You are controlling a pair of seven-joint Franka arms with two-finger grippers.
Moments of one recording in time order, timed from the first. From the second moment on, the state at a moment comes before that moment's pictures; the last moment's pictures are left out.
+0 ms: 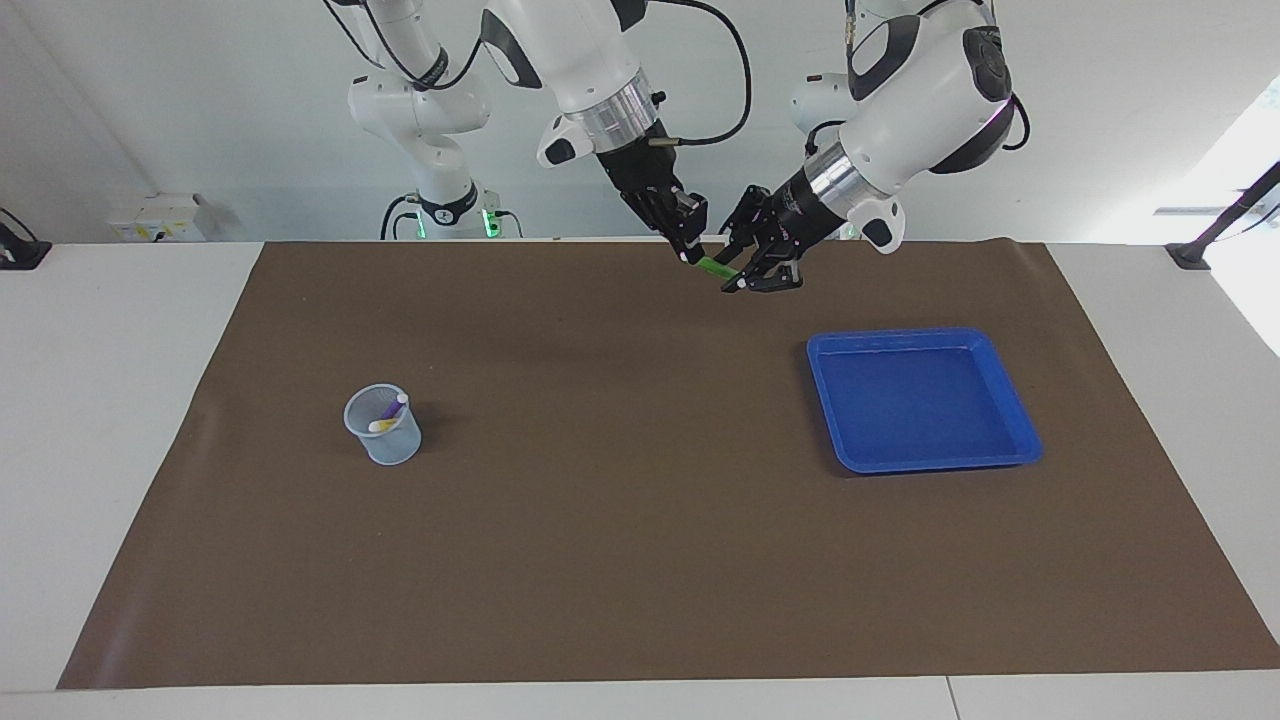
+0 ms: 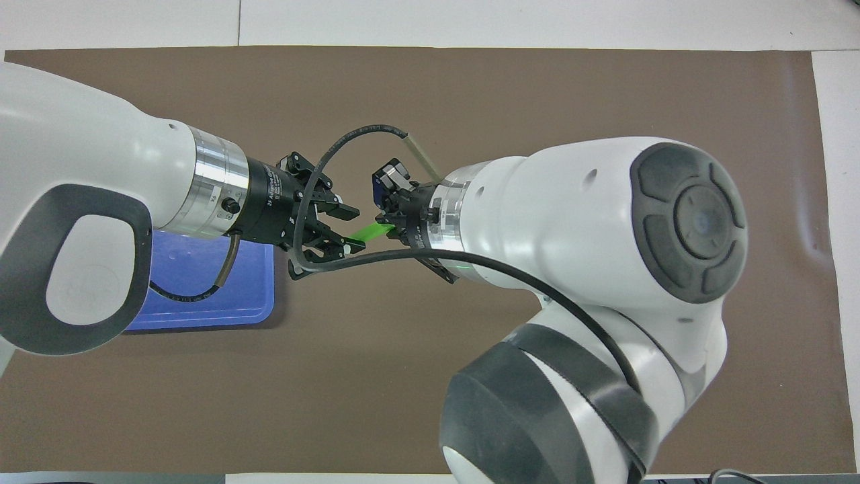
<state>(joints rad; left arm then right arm) -0.25 0.02 -0.18 -1.71 -0.59 1.82 -2.07 0.03 0.11 0.60 -1.58 0.24 2.07 1.43</state>
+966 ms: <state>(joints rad) -0.26 0.00 -0.18 -1.73 -0.60 1.82 -2.07 0.03 0.11 0.61 -1.58 0.24 2.08 1.43</state>
